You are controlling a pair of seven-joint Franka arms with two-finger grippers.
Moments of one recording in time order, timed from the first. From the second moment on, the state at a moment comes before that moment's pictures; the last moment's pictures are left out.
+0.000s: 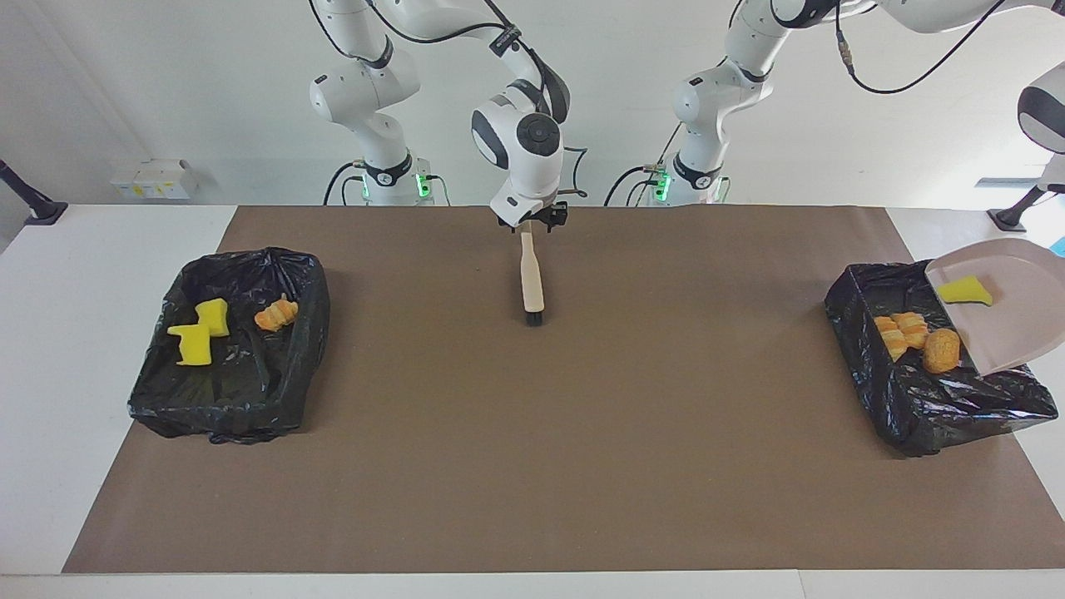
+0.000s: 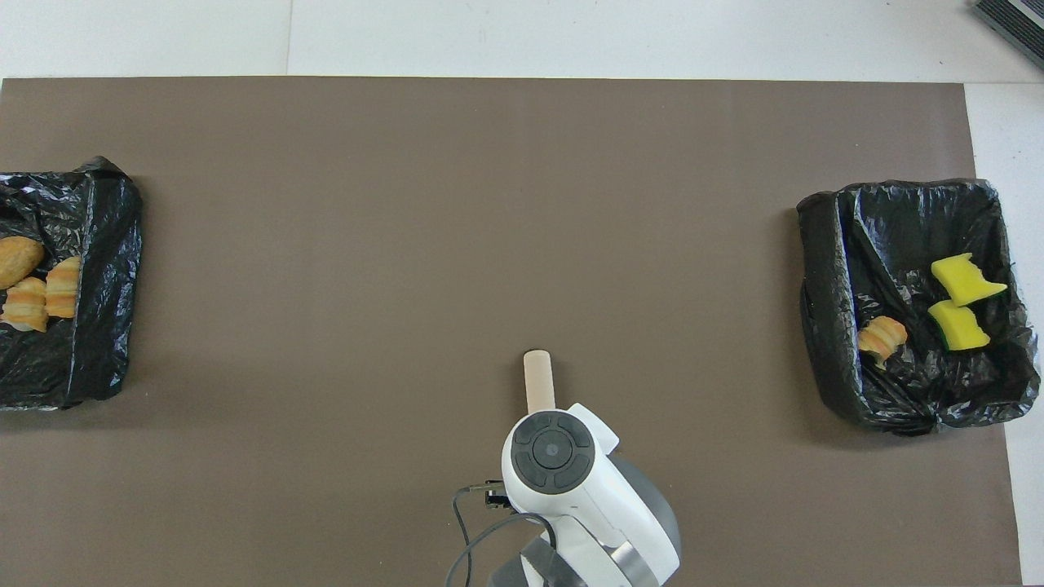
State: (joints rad) left arm 0.38 0.21 -0.03 -1.48 0.75 1.93 1.82; right arm 0.59 0.05 0.19 -2.21 0.21 2.03 0.66
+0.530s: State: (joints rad) left arm 0.29 0.11 -0.04 -1.48 0.91 1.93 1.74; right arm 0.41 0.04 0.17 -2.10 0.04 2.03 0.65
